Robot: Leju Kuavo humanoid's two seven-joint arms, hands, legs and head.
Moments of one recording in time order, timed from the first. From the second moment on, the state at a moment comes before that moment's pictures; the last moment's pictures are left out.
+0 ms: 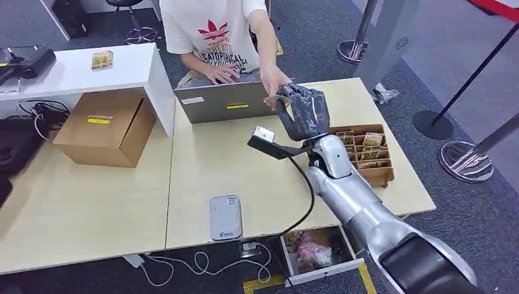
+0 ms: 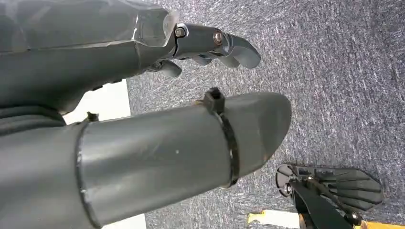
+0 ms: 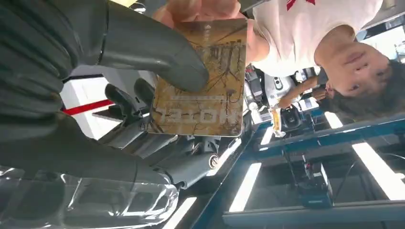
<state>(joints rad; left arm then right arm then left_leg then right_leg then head) -0.07 -0.12 1.25 -0.19 -1.30 0.11 -0.12 -0.80 -0.07 0.62 -0.63 0.86 -0.69 -0.21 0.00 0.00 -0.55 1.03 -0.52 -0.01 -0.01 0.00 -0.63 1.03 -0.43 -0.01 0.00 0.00</state>
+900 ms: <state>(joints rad) -0.07 -0.11 1.25 -0.19 -1.30 0.11 -0.12 -0.79 -0.08 0.62 -0.66 0.78 -0.62 -0.25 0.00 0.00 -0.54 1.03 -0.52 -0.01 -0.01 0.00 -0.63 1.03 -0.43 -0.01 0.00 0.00</state>
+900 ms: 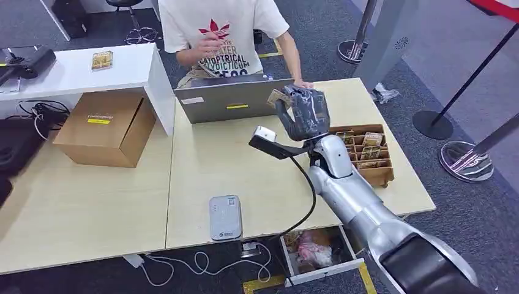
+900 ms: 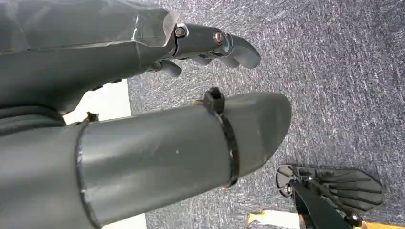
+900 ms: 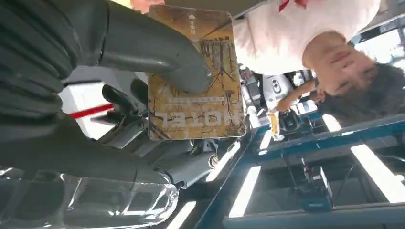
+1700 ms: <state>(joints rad) -0.07 -0.11 1.25 -0.19 -1.29 0.11 -0.14 -0.66 -0.08 0.89 -0.85 0.29 0.00 -0.26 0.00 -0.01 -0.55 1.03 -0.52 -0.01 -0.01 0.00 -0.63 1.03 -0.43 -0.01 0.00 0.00</state>
